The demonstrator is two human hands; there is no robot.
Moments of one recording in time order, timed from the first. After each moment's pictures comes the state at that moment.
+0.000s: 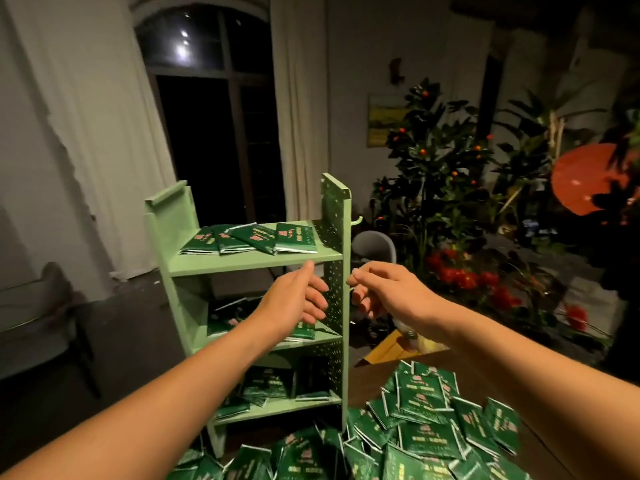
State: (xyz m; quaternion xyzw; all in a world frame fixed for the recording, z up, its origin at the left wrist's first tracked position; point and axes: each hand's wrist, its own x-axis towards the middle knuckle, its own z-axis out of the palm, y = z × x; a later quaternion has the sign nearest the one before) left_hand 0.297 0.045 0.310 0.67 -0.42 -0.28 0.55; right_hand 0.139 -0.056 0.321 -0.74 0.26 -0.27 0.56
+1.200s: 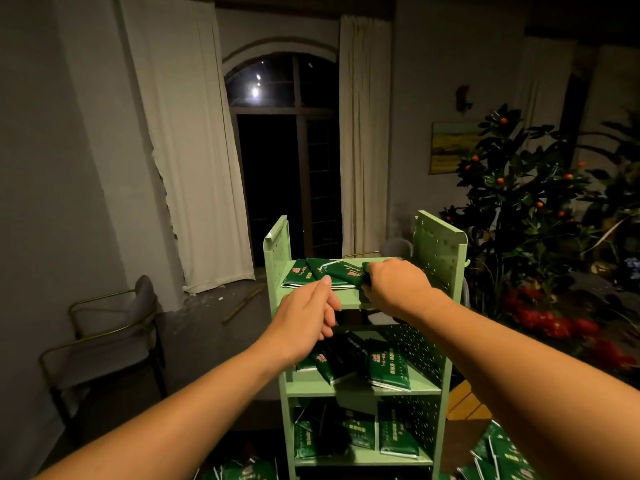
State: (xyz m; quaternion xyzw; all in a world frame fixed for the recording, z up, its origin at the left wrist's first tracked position) left_hand 0.403 0.125 0.347 0.71 -0.45 -0.11 0.53; right_hand 0.315 -0.043 0.375 -0.94 0.31 -0.14 -0.08
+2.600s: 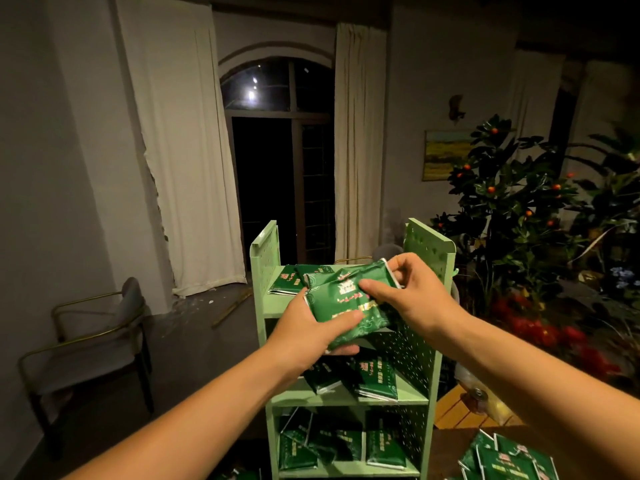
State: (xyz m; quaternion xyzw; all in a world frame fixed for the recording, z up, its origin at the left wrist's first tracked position) left_hand 0.373 0.119 0.351 0.56 -0.39 -0.30 0.67; right_hand 0.251 -0.018 0.380 -0.74 0.20 -0.35 0.54
